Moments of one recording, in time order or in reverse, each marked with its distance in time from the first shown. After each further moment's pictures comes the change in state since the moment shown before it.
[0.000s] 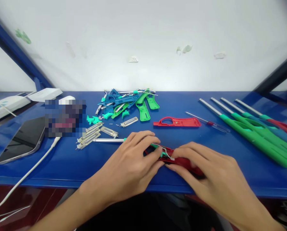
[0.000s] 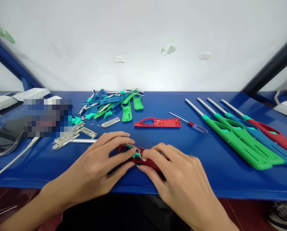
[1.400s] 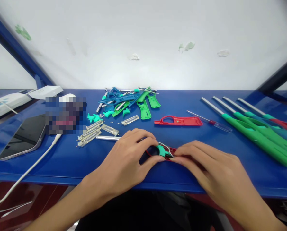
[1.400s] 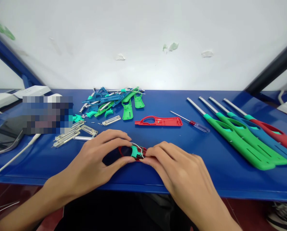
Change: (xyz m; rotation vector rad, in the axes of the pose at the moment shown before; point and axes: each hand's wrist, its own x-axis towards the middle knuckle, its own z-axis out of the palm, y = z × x) left_hand -0.002 -0.006 0.007 -0.112 0.126 -0.184; right_hand 0.004 0.004 -0.003 0.016 0.001 -0.068
